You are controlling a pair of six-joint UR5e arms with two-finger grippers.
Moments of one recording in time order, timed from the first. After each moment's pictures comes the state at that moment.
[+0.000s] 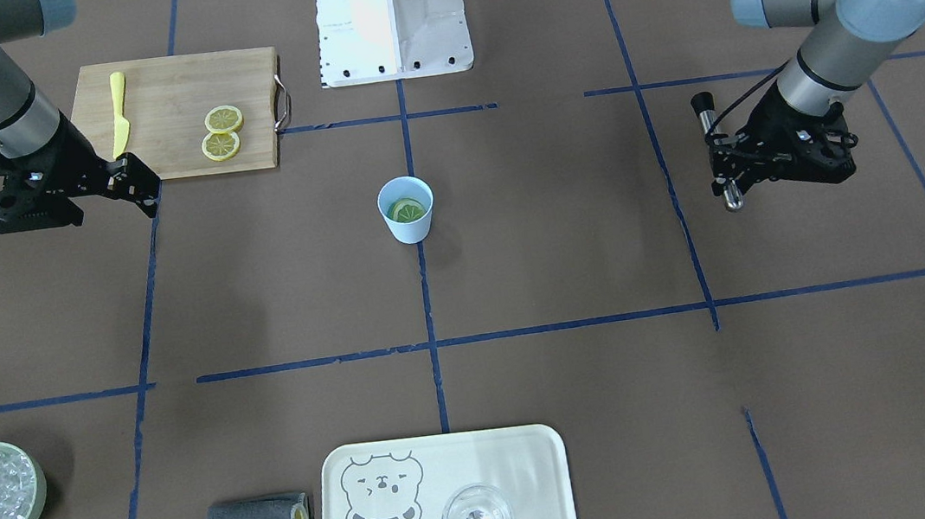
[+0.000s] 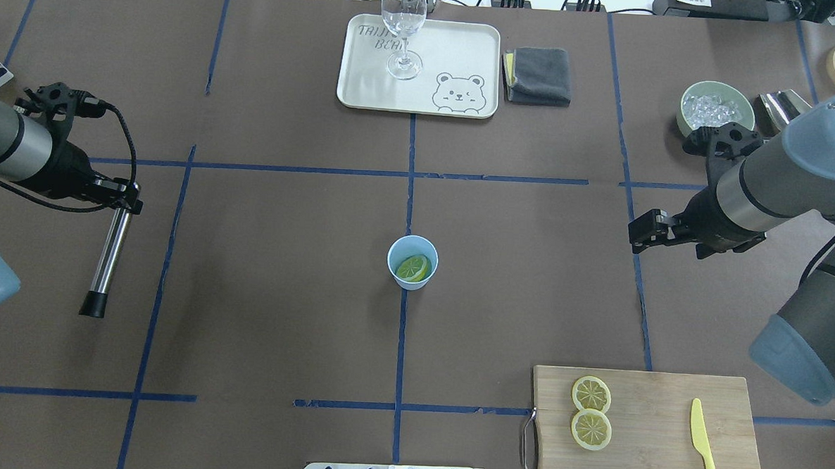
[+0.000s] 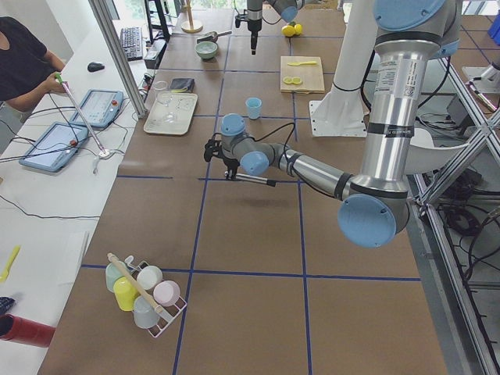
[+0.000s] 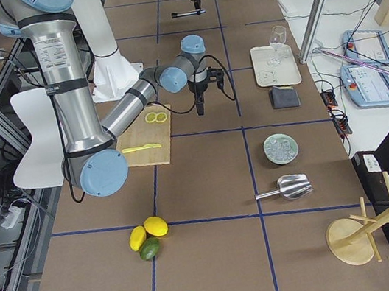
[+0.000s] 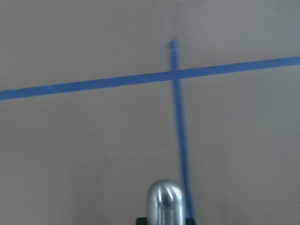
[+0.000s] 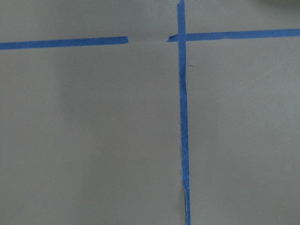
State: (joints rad) left arm -0.88 -1.70 -1.85 -1.98 -2.18 -0.82; right arm 0.80 -1.44 2.07 -1.56 2.10 1.00
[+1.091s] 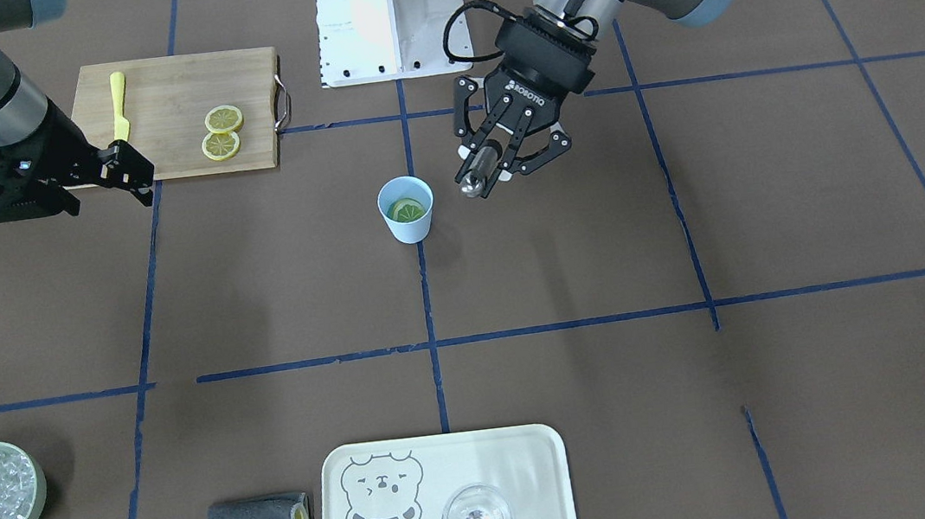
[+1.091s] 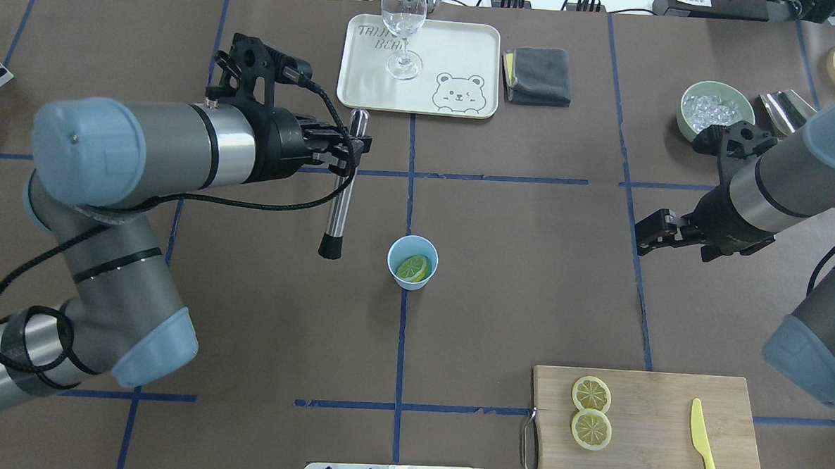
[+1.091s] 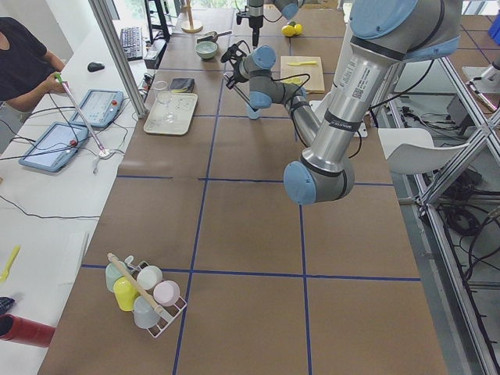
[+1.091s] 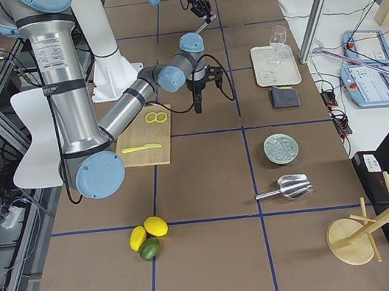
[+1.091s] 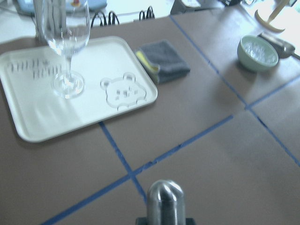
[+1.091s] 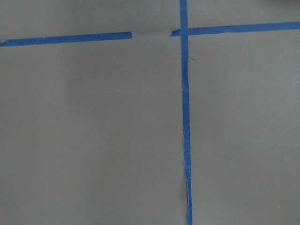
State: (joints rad) left arm -0.56 -2.08 -1.85 -2.36 -1.52 -0.82; right arm 0.83 -1.47 2.10 -1.56 2.14 0.99
